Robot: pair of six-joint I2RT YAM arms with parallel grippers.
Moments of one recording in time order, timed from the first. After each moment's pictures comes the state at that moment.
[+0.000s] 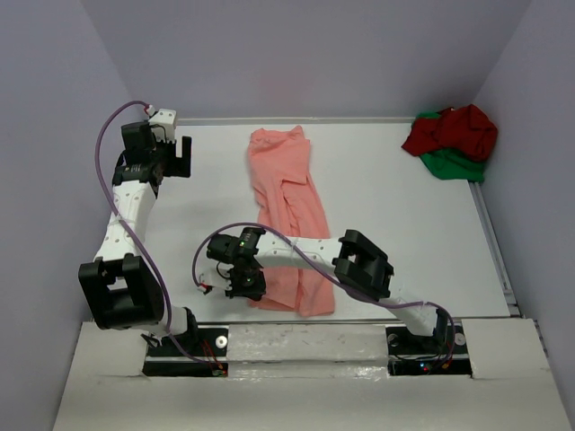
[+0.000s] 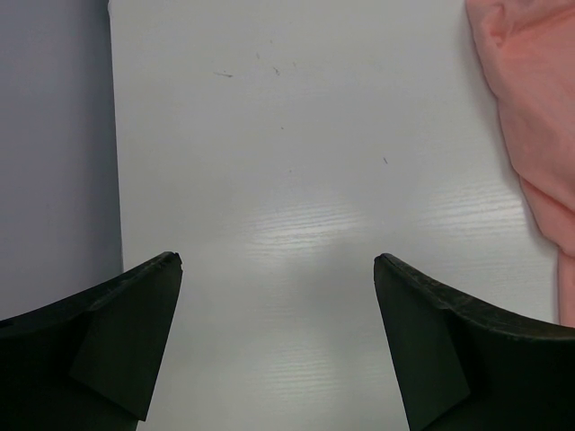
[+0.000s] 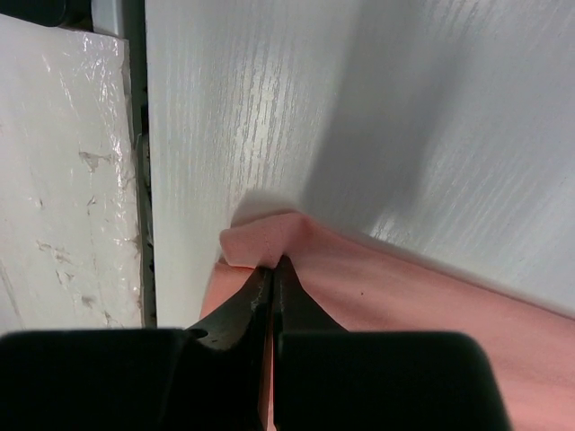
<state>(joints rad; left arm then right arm) 0.13 1.43 1.25 -0.39 0.11 0.21 1.24 2.34 1.99 -1.06 -0.31 -0.50</state>
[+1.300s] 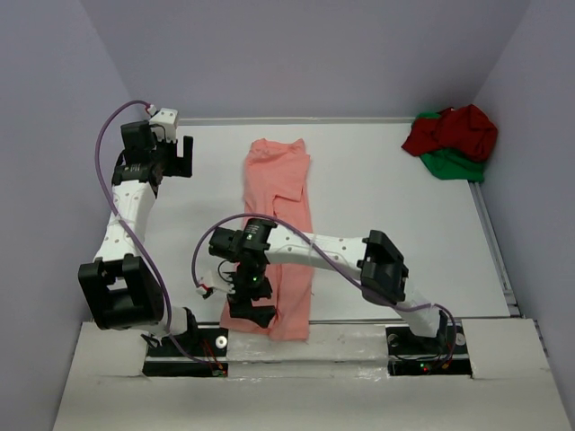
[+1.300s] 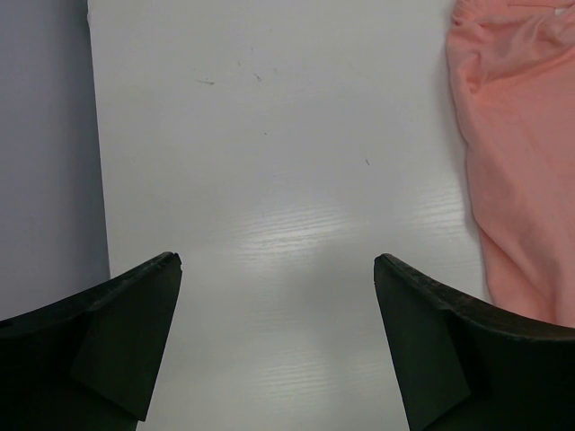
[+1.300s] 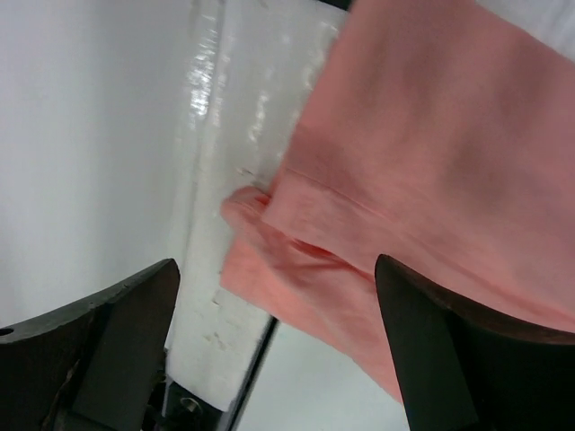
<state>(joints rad) 0.13 1.43 1.26 -0.40 0.16 0.21 1.26 2.22 2.06 -1.30 -0.59 -0.52</state>
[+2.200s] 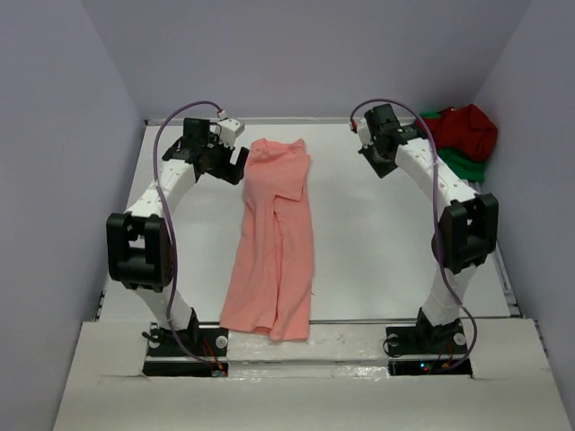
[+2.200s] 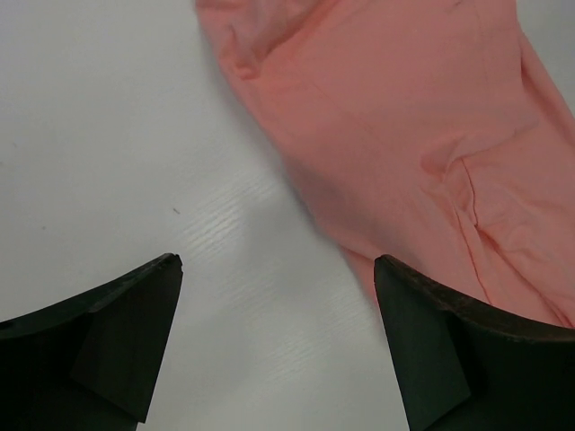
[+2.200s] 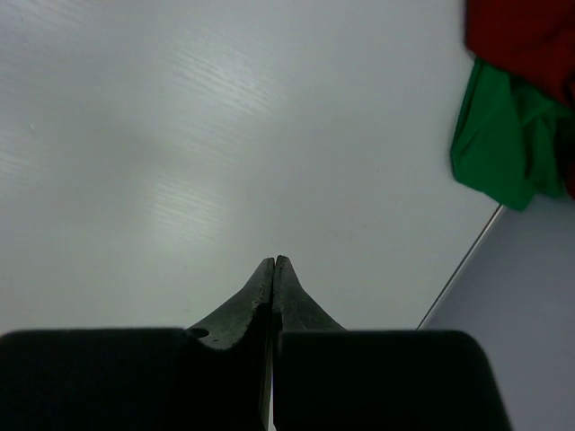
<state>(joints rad) -0.13 1.66 1.35 -0.45 0.28 0.30 0.33 1.93 1.80 -0.92 0.25 -0.33</state>
